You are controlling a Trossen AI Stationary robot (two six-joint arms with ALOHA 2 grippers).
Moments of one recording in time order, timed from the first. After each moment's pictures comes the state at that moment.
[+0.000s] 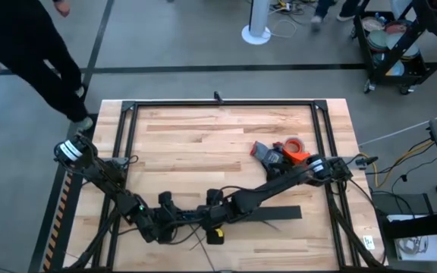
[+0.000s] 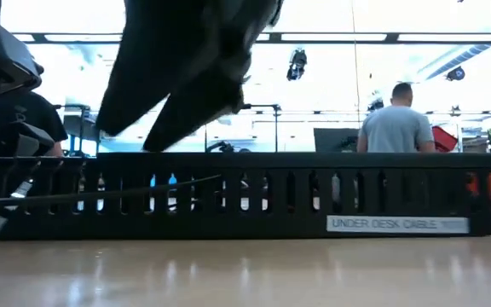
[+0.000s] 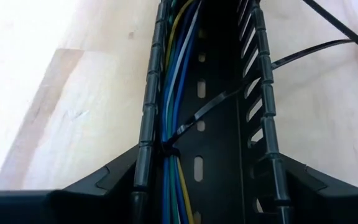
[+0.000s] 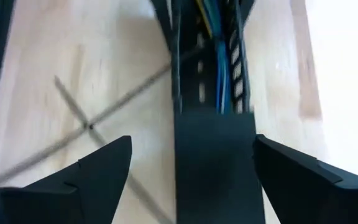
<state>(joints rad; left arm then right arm) -0.82 1.60 0.55 0.11 -0.56 -0.79 0.38 2.33 1.85 -0.56 0.12 0.33</state>
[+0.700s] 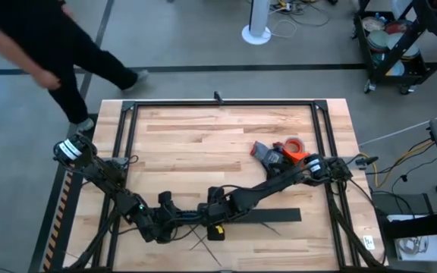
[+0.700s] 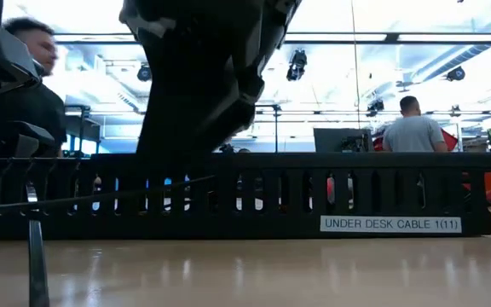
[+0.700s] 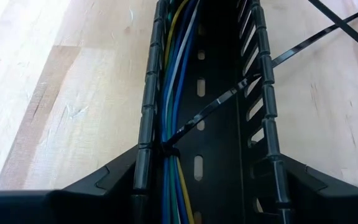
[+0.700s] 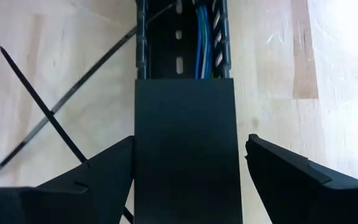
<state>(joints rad) -0.83 1.59 0.54 0.08 -0.53 -0.77 0.35 2.34 1.83 -0.59 0.13 0.31</state>
